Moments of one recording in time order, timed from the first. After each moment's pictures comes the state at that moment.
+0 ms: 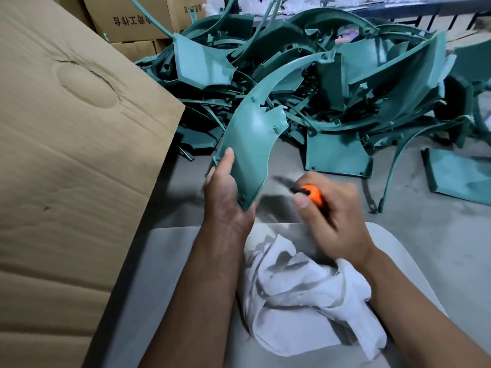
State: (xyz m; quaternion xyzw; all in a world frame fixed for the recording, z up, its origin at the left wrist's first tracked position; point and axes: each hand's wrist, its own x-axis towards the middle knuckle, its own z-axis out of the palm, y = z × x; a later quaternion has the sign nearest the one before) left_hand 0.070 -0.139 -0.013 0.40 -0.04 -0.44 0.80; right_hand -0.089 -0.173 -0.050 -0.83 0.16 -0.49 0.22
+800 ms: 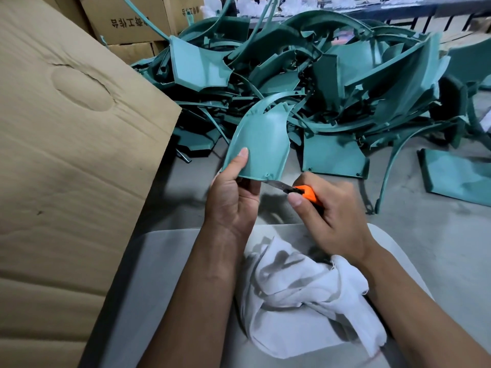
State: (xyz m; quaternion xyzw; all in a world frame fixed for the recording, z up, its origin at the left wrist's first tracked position) left_hand 0.067 -0.141 -0.018 0.26 -0.06 -0.51 0.82; right_hand -0.093 -0.181 -0.050 -0.84 0.21 -0.47 0.17
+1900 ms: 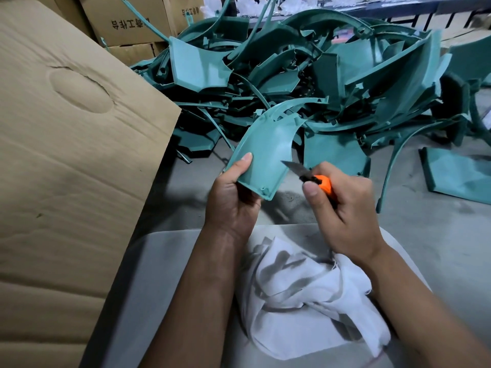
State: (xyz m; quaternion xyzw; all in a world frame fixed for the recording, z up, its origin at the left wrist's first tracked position) left_hand 0.066 -0.136 -0.018 0.27 -0.10 -0.55 0.79; right_hand -0.098 -0.185 -0.048 -0.80 0.21 -0.53 0.17
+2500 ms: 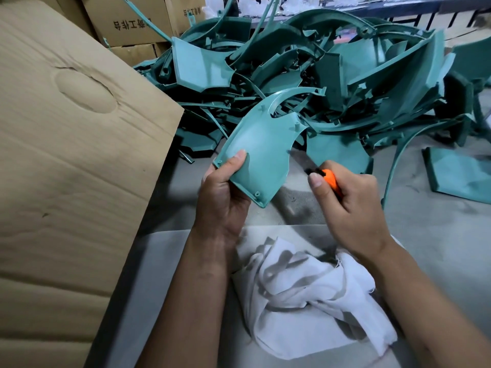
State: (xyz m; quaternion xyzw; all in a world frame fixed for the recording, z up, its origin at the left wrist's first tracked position) left_hand 0.087 -0.134 -0.023 0.31 -0.18 -0.51 0.78; right_hand -0.102 -0.192 -0.048 -0.80 0.27 -0.50 0.19
